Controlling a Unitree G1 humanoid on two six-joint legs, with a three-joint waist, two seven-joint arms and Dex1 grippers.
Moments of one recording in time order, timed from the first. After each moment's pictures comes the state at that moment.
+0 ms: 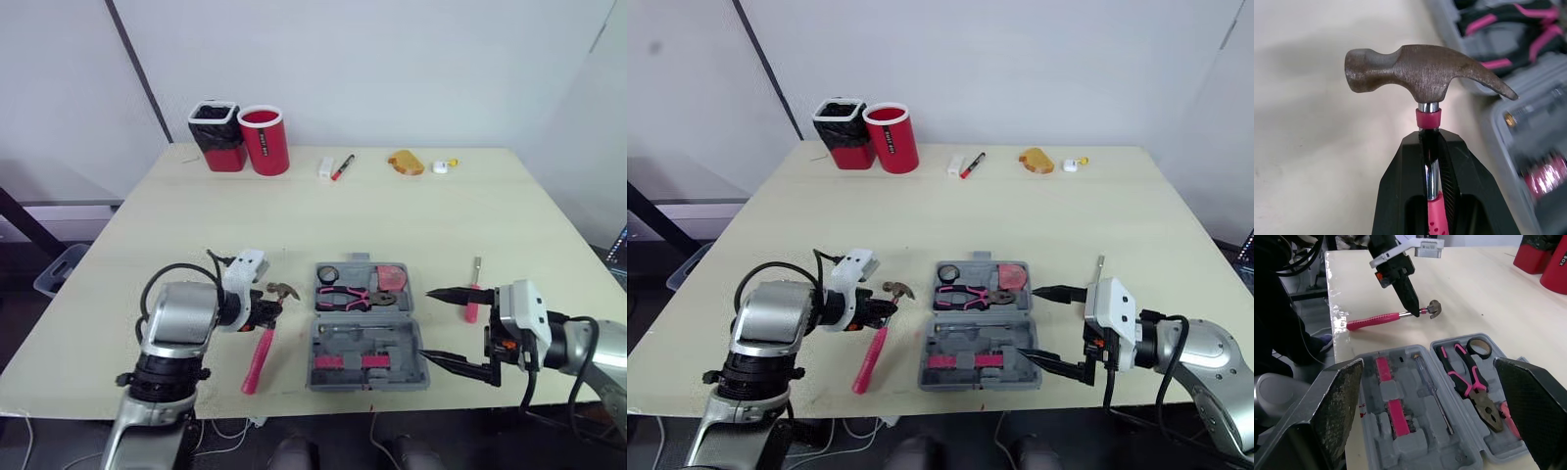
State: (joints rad) left arm -0.51 0.46 0.04 -0.24 0.17 1.61 -0.93; right arm 0.05 -0.77 -0.10 -0.57 0.56 0.32 1.01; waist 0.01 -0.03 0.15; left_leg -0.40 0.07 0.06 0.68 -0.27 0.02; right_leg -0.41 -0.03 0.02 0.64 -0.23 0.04
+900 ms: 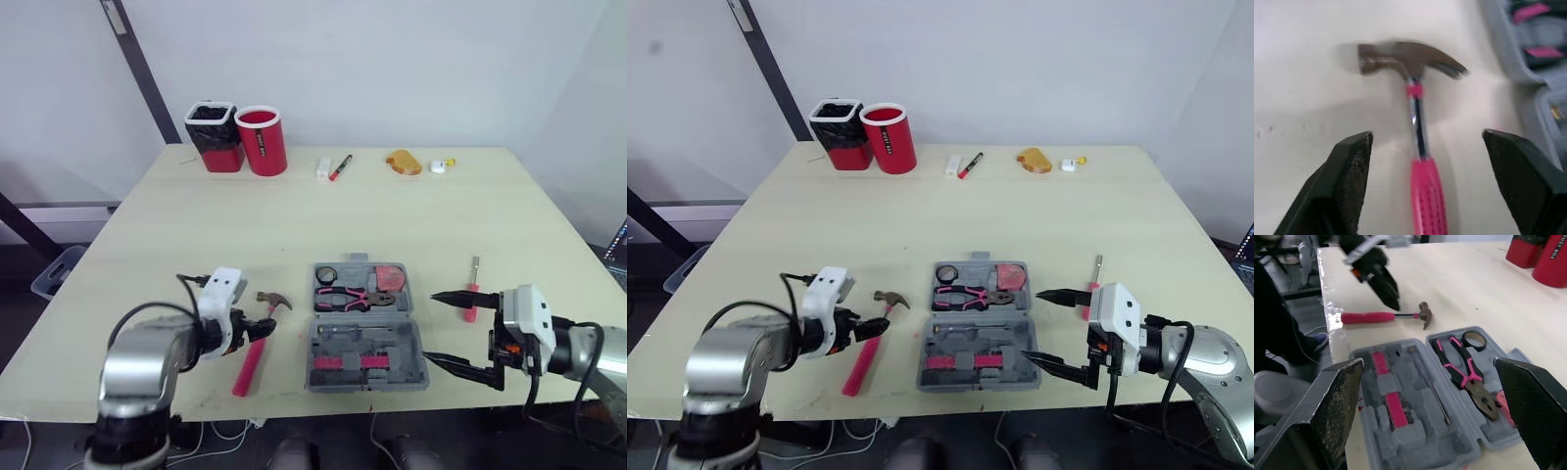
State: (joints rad) left arm -0.14 0.46 0.26 -0.58 -0.17 1.44 -0.63; right arm 0.08 -0.78 -0.12 -0.57 0.56 0.30 1.00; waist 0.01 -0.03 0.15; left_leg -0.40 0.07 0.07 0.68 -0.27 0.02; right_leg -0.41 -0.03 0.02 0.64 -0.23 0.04
